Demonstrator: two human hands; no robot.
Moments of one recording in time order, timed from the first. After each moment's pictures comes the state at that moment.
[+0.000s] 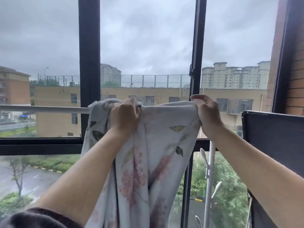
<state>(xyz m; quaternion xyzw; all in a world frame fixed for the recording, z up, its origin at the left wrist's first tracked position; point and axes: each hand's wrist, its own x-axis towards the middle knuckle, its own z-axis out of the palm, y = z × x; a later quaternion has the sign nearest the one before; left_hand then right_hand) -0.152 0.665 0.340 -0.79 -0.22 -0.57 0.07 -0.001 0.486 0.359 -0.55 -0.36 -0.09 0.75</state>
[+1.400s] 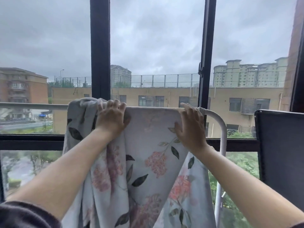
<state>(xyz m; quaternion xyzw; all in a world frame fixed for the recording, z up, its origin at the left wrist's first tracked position) -0.196 0.714 0.323 -0.82 -0.33 -0.39 0.25 0.012 0.534 0.287 -0.64 -0.49 -0.48 0.33</state>
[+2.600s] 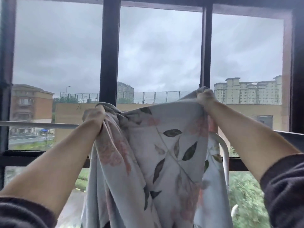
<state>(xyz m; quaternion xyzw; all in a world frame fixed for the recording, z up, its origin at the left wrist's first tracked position) -0.256 0.707 0.409 -0.57 -0.47 -0.56 -0.38 0.022 0.513 0.475 -0.71 -0.33 -0.15 0.60</state>
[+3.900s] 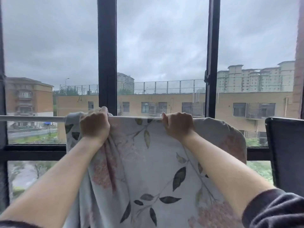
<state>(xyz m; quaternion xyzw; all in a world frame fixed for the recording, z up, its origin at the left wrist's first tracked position) -0.250 0.743 0.341 -0.74 -0.39 -0.50 0.21 -0.031 0.595 0.349 -0.74 -0.47 -0.46 0.15</state>
